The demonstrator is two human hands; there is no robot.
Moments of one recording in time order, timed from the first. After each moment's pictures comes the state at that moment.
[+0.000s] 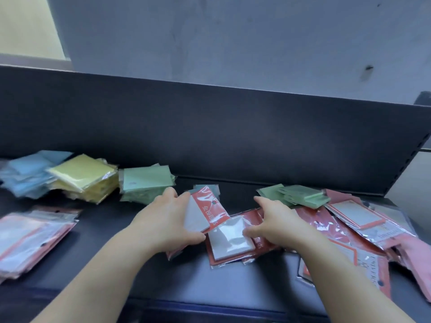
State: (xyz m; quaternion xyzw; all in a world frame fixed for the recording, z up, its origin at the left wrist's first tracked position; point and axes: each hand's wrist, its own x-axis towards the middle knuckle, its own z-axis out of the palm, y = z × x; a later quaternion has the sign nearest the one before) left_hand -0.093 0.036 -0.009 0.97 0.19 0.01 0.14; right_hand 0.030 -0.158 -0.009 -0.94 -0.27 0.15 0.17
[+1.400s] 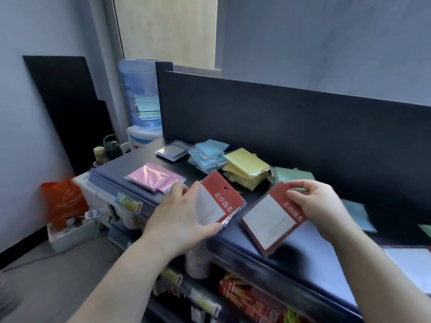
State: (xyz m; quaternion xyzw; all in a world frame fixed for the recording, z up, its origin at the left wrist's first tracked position) left_hand -0.319 0.153 0.004 0.88 0.42 0.13 0.17; right_hand -0.083 0.036 -0.001 -0.80 -0.29 0.17 0.50
